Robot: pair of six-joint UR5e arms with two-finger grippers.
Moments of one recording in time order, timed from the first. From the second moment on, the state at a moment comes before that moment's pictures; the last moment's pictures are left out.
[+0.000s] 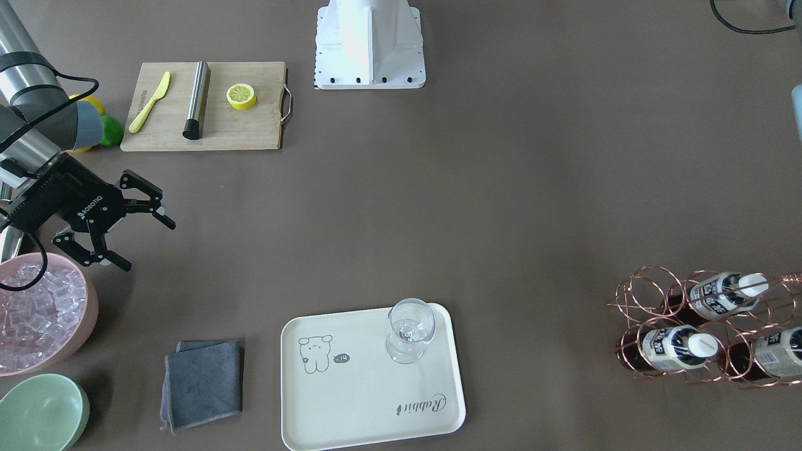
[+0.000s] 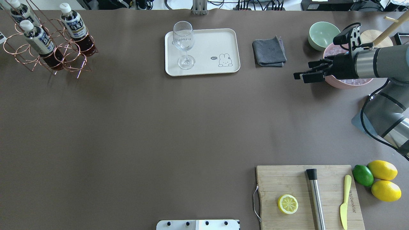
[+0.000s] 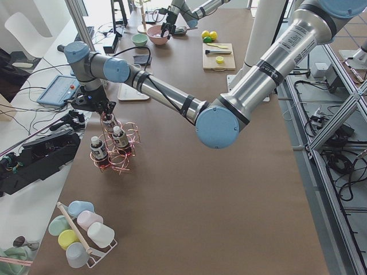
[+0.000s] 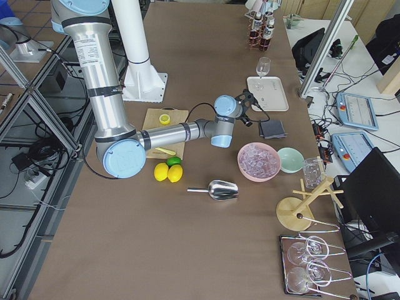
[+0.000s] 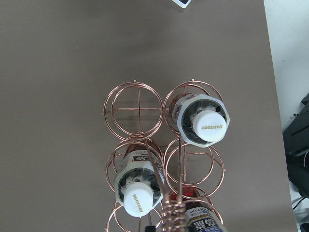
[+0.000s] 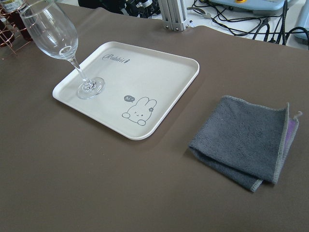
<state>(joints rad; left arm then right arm) -1.41 -2.27 -1.42 -1.23 -2.34 -1.70 0.96 -1.35 1.49 -0.32 2.14 0.68</state>
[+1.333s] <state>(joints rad) -1.02 -2.32 -2.15 -1.00 -2.43 -2.58 0.96 -1.37 1.52 -0.31 2.16 0.69</state>
